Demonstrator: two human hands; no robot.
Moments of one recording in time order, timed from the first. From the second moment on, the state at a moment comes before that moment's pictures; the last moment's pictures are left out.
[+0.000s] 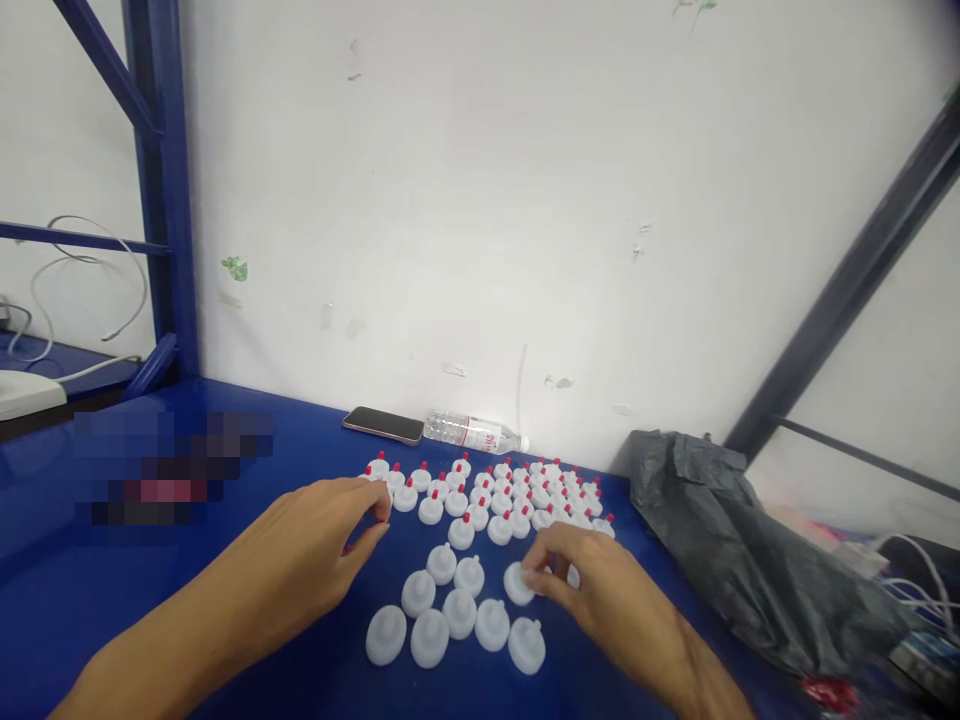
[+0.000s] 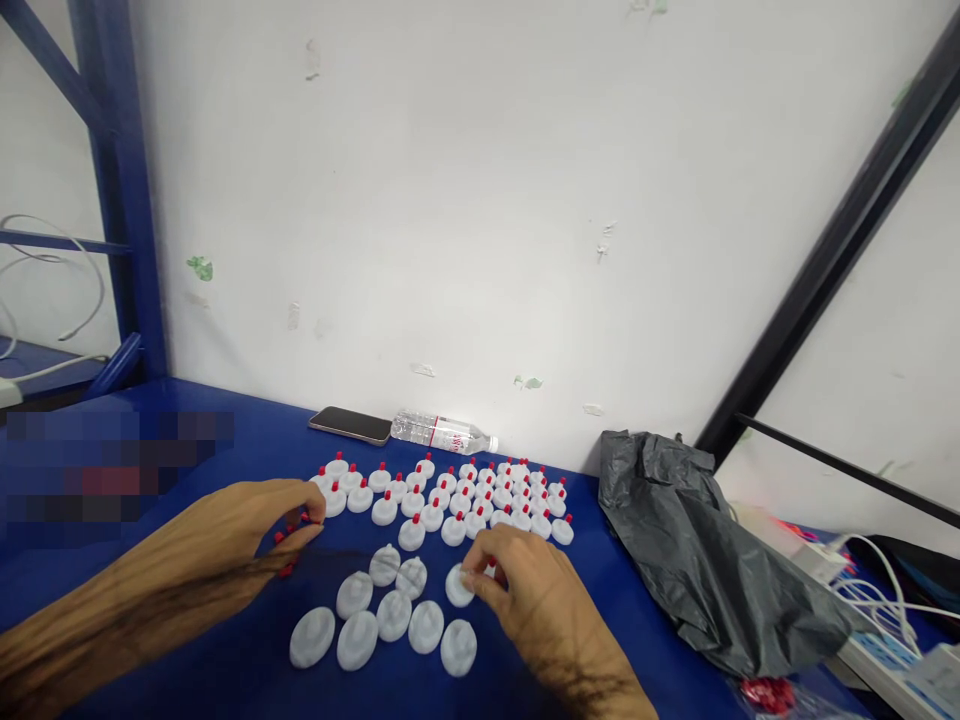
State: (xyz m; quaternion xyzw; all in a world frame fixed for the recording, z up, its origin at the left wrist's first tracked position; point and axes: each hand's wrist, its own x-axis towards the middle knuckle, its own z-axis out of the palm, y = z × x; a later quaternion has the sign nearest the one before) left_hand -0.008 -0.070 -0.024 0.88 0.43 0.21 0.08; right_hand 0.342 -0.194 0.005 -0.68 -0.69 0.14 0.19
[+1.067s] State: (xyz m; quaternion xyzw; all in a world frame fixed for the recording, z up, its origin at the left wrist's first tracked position) left_hand 0.031 -0.099 -0.025 0.86 0.16 0.48 0.03; right_hand 0.294 -0.183 -0.019 -0.51 -0.78 0.06 0.37
